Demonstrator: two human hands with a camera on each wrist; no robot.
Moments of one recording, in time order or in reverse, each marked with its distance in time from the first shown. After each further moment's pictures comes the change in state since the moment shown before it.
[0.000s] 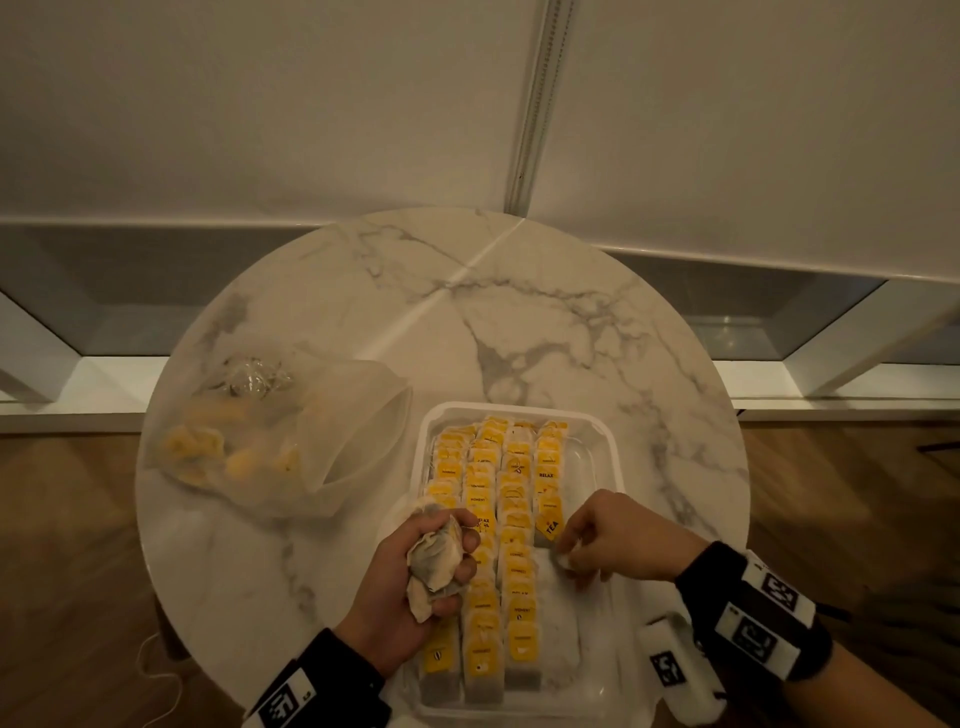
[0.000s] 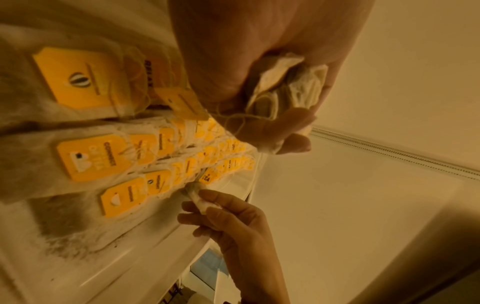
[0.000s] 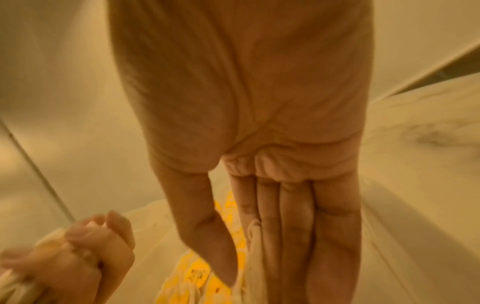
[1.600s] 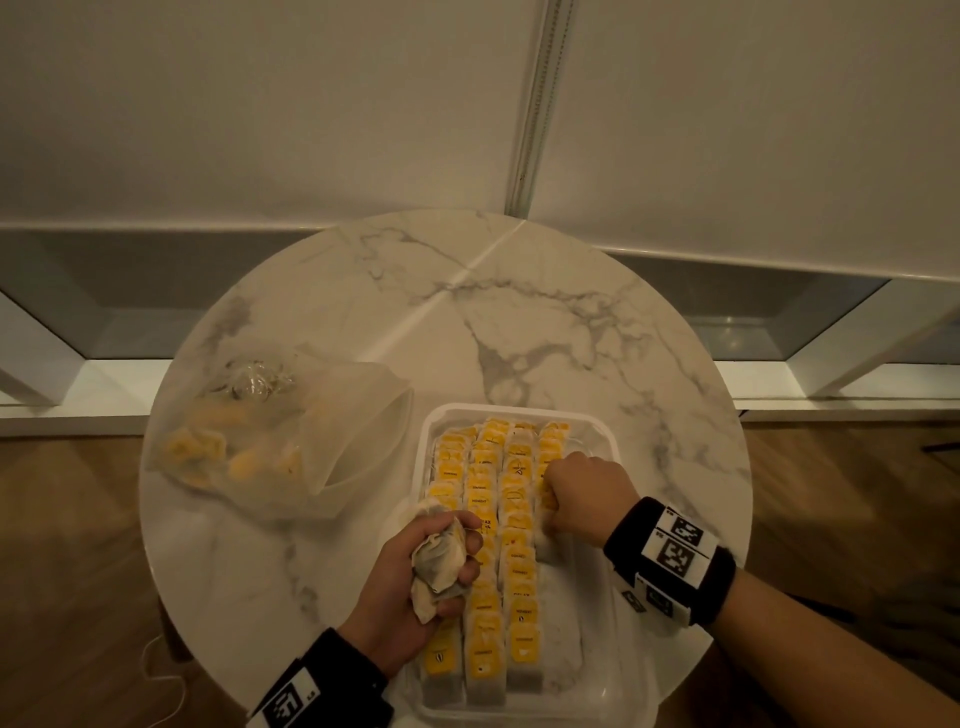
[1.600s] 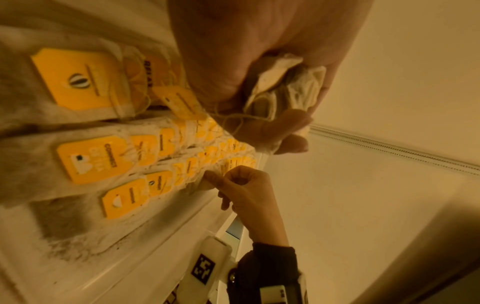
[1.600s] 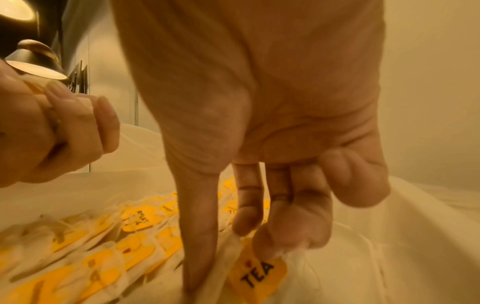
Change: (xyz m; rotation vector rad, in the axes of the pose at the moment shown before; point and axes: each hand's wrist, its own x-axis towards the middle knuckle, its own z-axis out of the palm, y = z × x) left_hand 0.000 0.000 0.004 0.024 0.027 -0.004; right_hand 0.042 -0.028 0.002 -0.712 0.296 0.026
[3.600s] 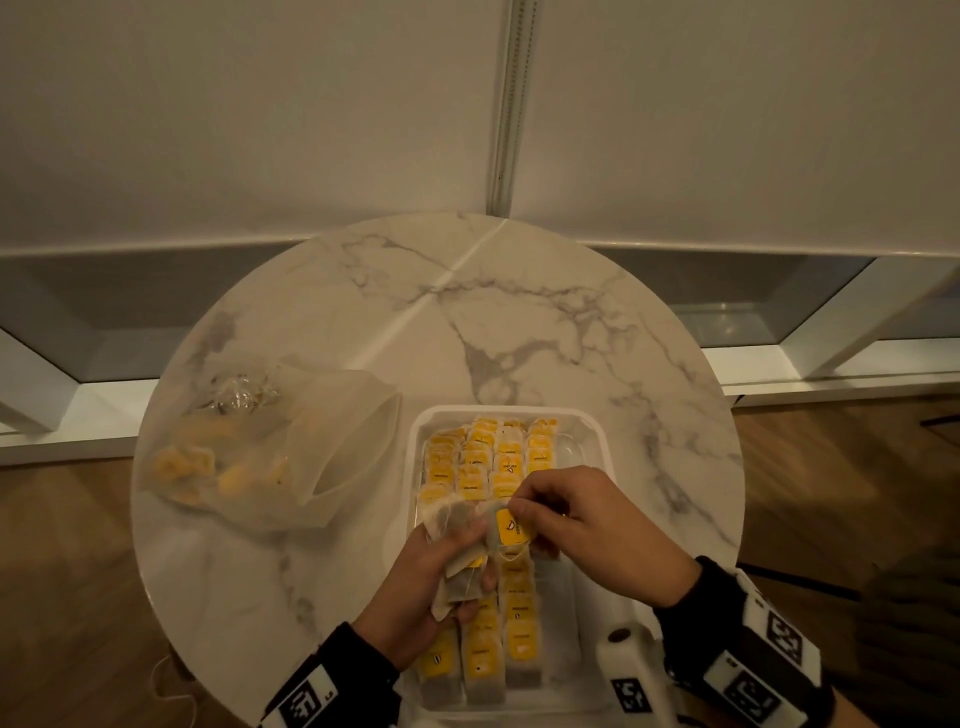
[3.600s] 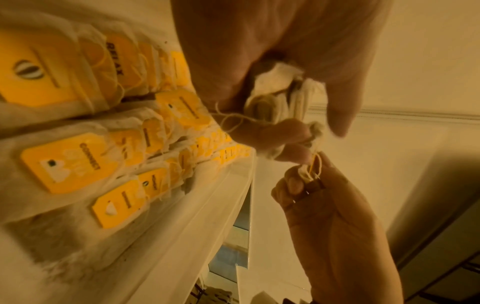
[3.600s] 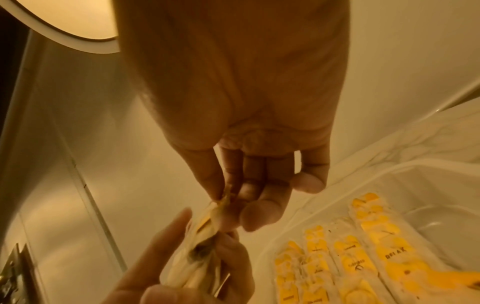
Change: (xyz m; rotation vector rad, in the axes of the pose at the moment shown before) left_hand 0.004 -0.010 0.015 0.420 -0.030 0.200; right_hand -0.073 -0.011 -0.025 1.012 0.193 -0.257
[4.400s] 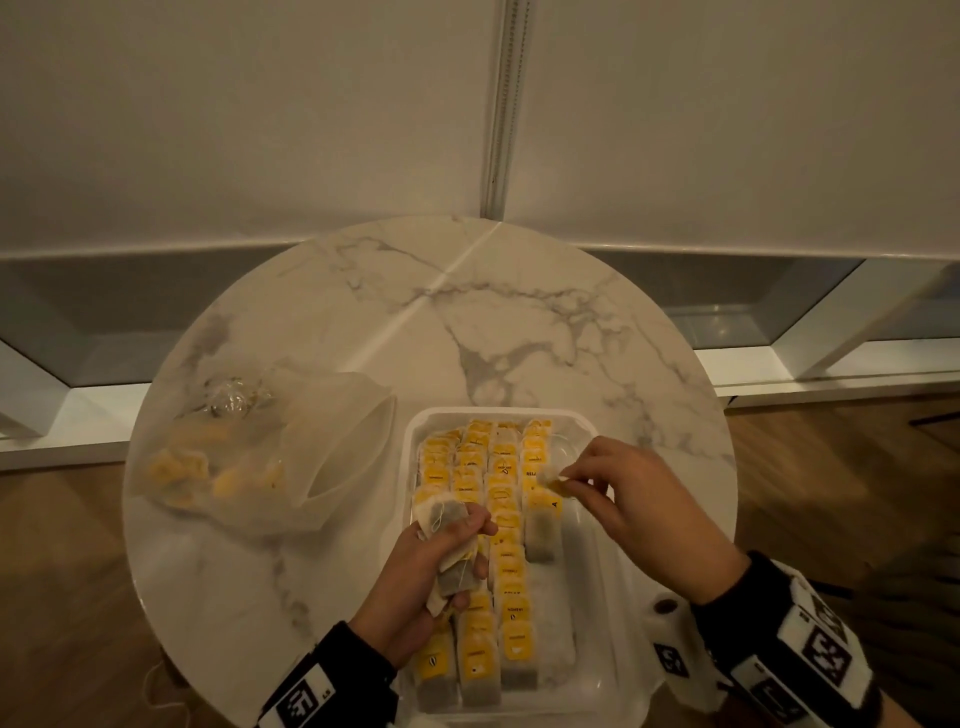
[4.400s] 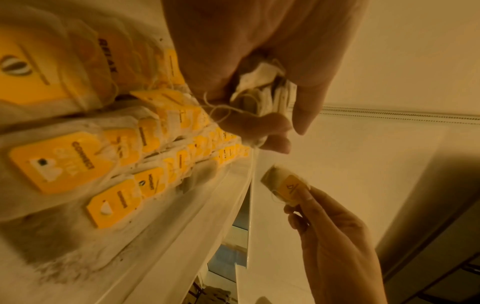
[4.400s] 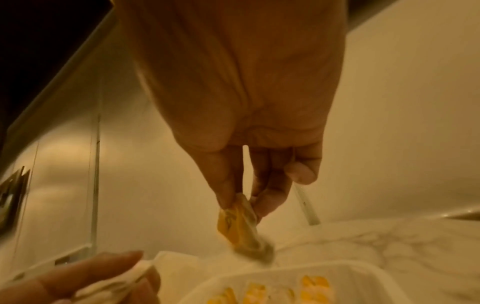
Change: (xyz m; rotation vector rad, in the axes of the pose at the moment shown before) left_hand 0.002 0.004 0.004 0.027 0.103 -0.011; right_hand -0.011 0.018 -0.031 -0.439 0.224 -0.110
